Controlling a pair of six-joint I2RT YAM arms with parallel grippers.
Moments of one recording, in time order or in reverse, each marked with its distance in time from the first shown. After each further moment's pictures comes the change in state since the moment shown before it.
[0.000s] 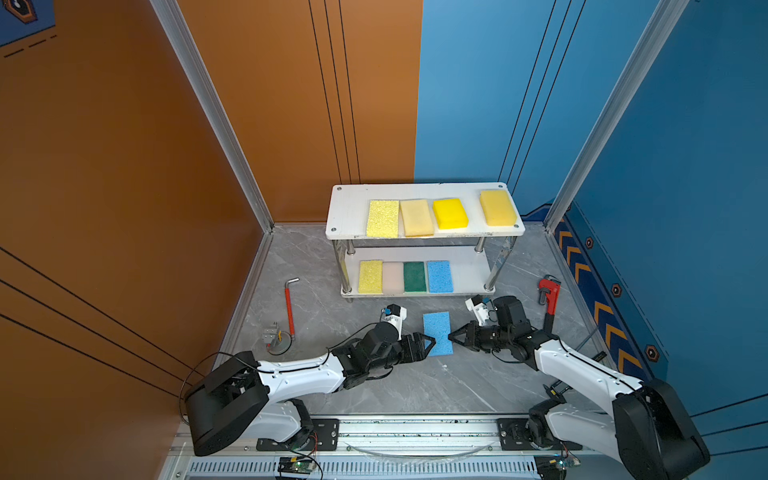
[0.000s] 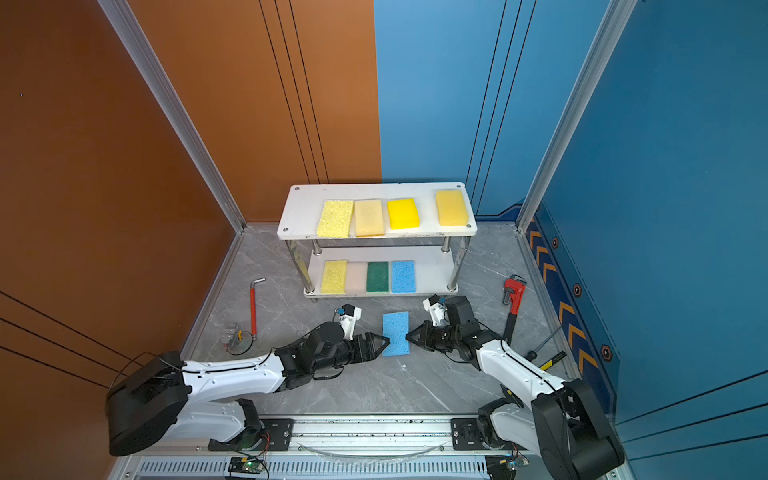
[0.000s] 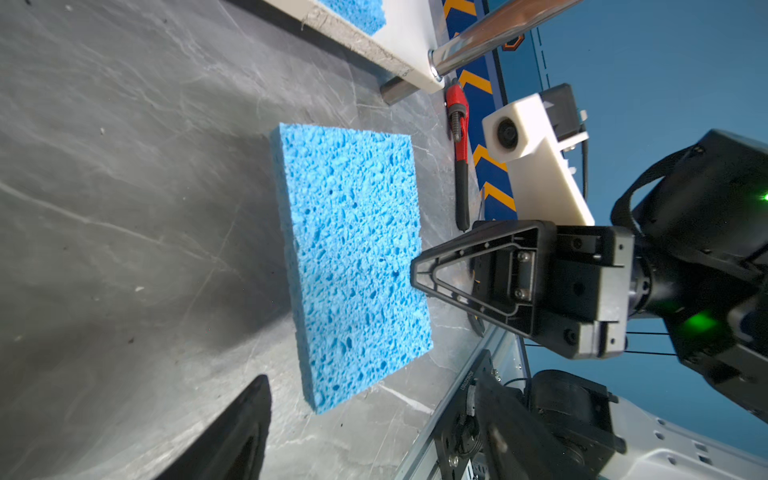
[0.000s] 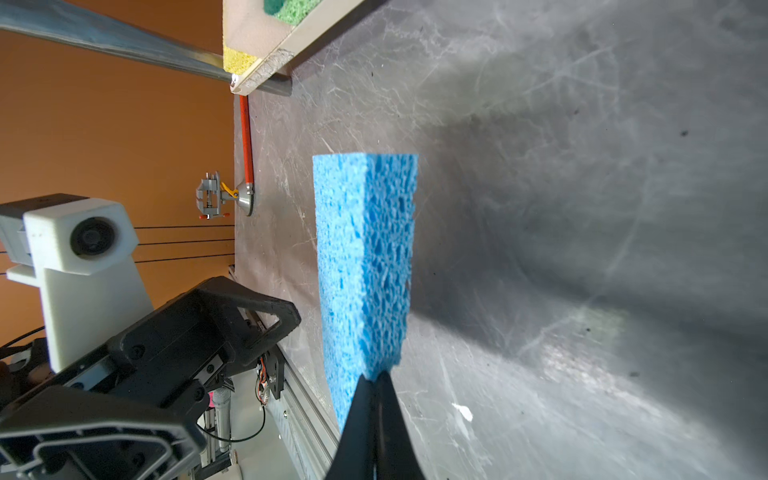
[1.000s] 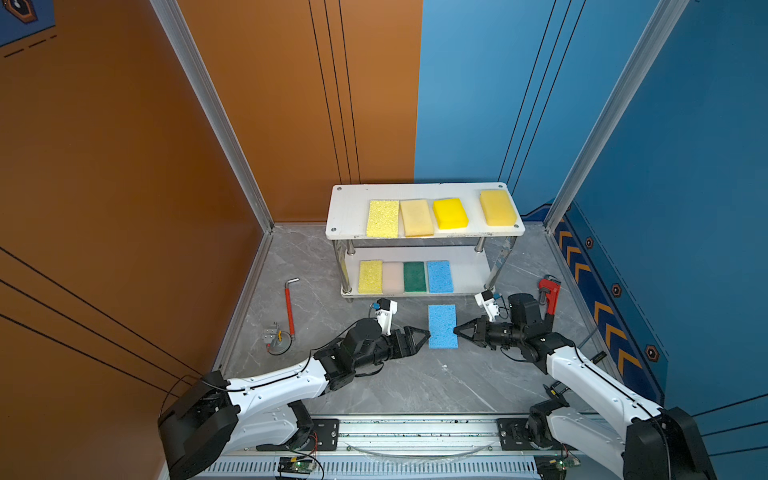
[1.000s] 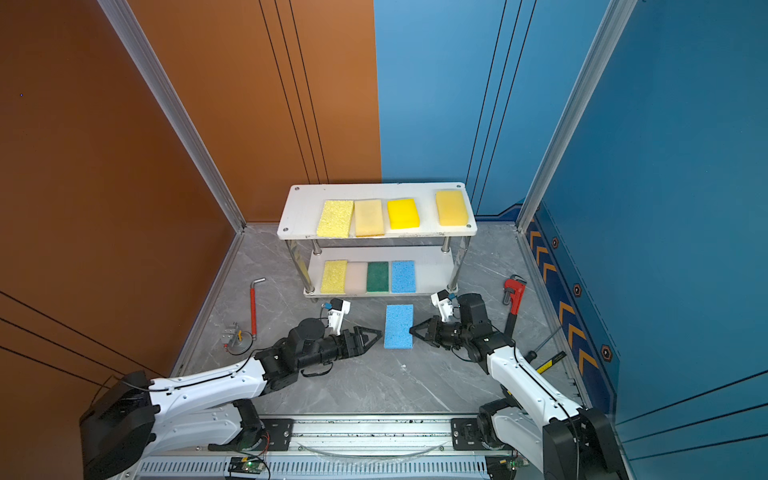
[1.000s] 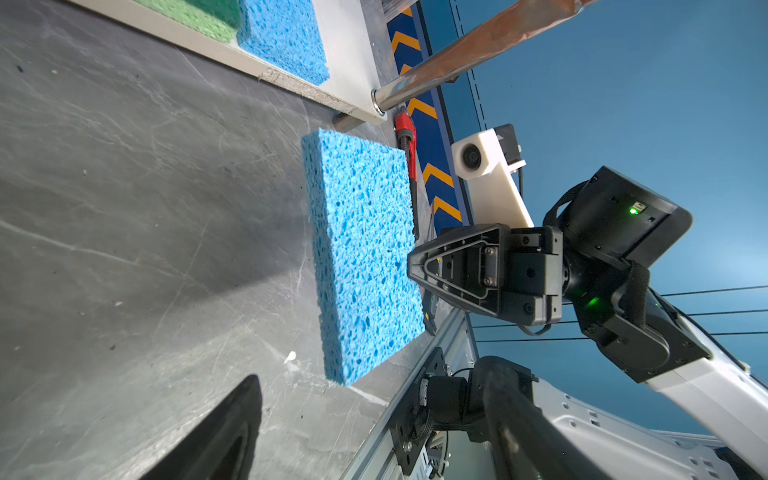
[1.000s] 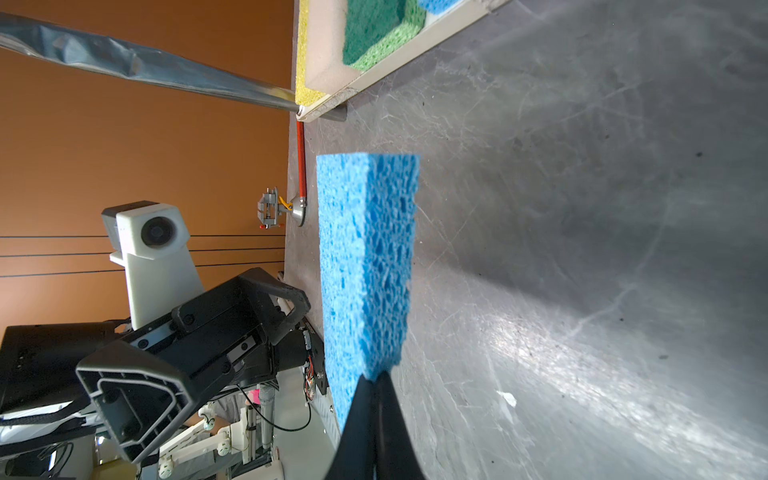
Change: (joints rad) left arm 0.063 -0.158 -0.037 -0.005 0.089 -0.008; right arm -0.085 -0.123 0.005 -0.035 -0.123 0.056
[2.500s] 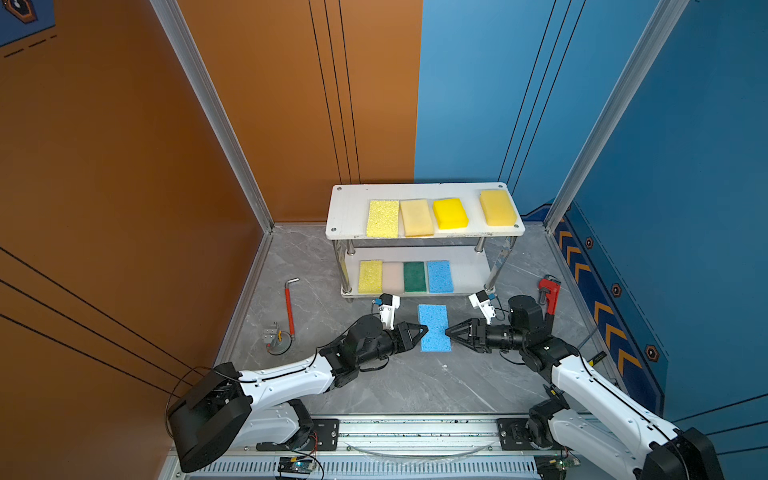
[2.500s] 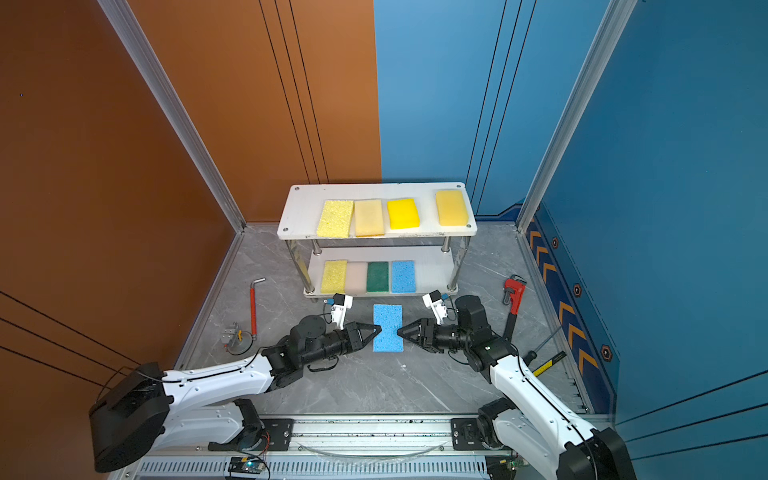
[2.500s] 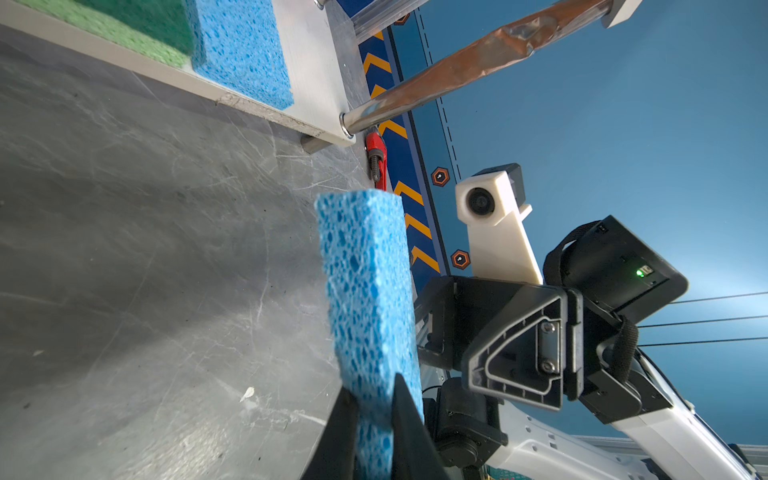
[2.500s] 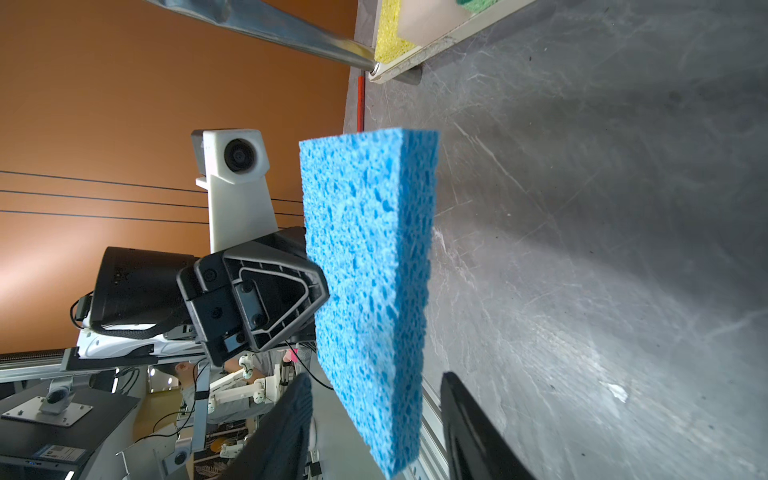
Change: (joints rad) left arm 0.013 0.071 0.013 0.156 0.010 -0.061; right arm 0.093 -0.113 0.000 0.039 -0.063 0.116
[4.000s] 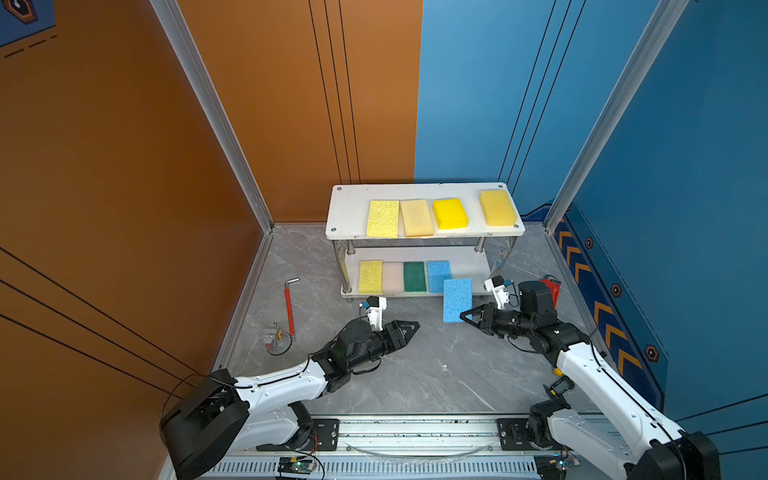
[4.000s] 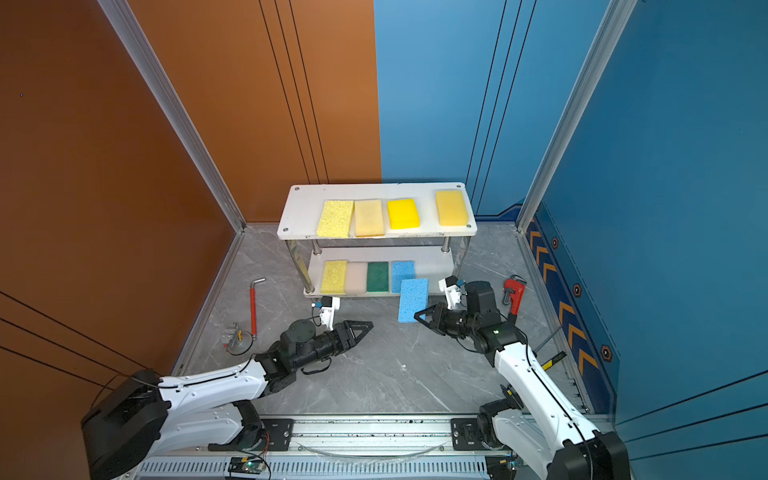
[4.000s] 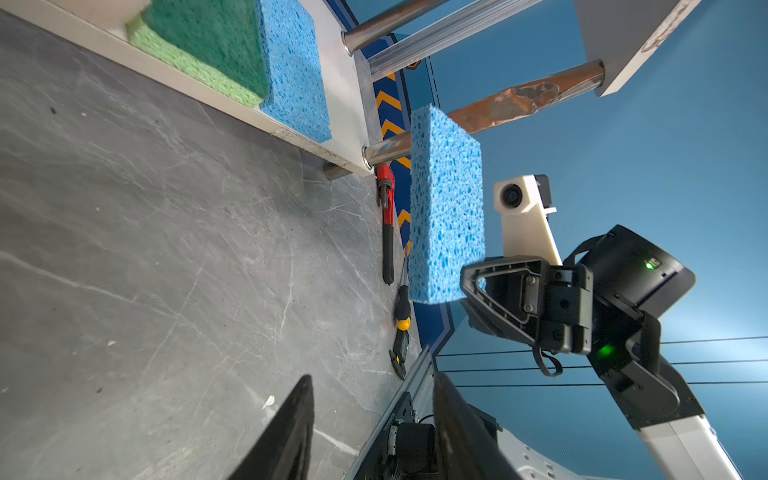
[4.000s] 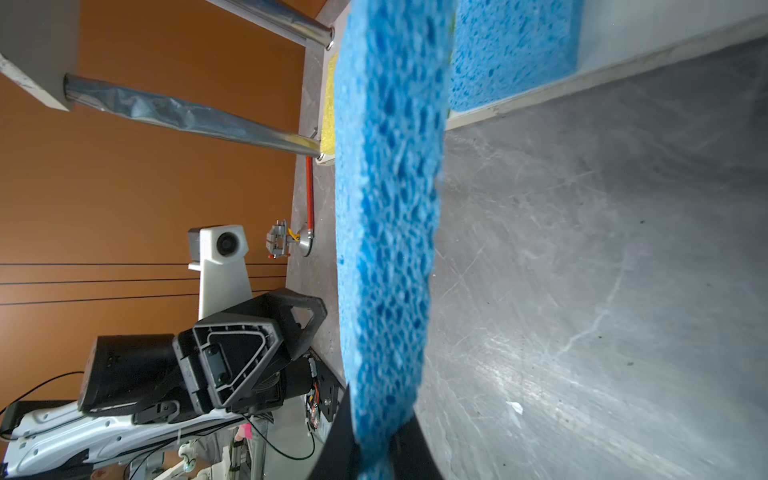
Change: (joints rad) left arm 0.056 -0.082 -0.105 0.048 -0.024 -0.052; right arm -0.140 0.090 0.212 -0.293 0.172 -0.193
